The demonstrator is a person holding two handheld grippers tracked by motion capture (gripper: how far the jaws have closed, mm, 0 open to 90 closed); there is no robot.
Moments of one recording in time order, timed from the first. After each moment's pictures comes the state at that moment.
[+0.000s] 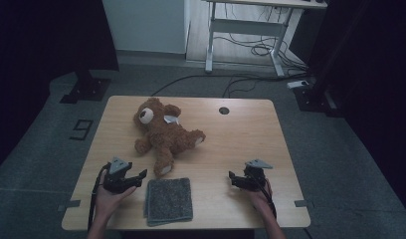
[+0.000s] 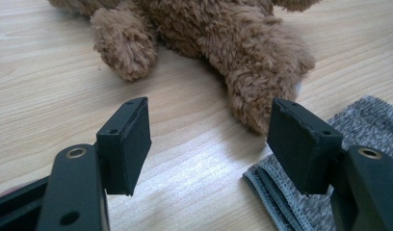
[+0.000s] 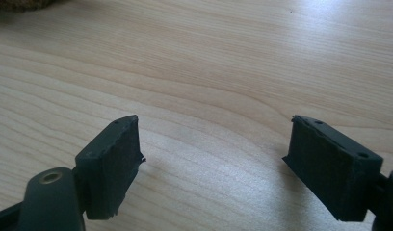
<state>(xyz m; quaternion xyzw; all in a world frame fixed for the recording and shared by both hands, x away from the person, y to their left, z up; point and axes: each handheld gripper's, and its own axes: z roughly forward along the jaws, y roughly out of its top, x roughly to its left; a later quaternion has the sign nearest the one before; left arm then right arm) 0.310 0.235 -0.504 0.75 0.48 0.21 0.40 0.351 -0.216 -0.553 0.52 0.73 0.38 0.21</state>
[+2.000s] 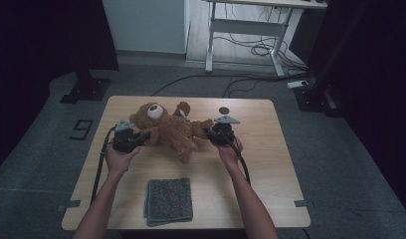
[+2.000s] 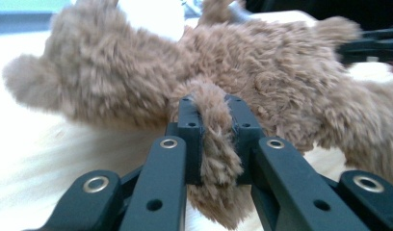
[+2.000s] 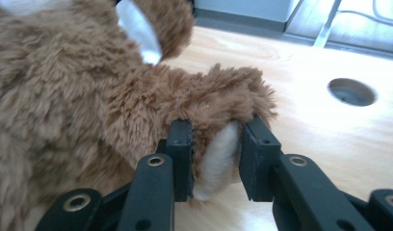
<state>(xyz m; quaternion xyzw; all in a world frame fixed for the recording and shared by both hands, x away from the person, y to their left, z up) 0.412 0.224 -0.457 0.73 0.46 0.19 0.46 0.476 -0.119 -0.486 0.46 0.73 0.45 0.23</state>
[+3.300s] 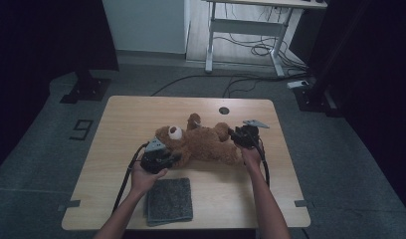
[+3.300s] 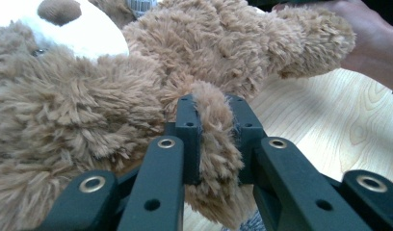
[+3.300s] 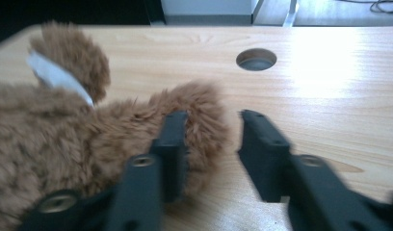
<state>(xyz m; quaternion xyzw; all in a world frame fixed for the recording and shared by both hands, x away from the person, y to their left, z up) 0.366 0.140 -0.477 0.79 0.38 0.11 0.48 0.479 -0.207 -0.506 0.53 0.67 0.47 0.22</state>
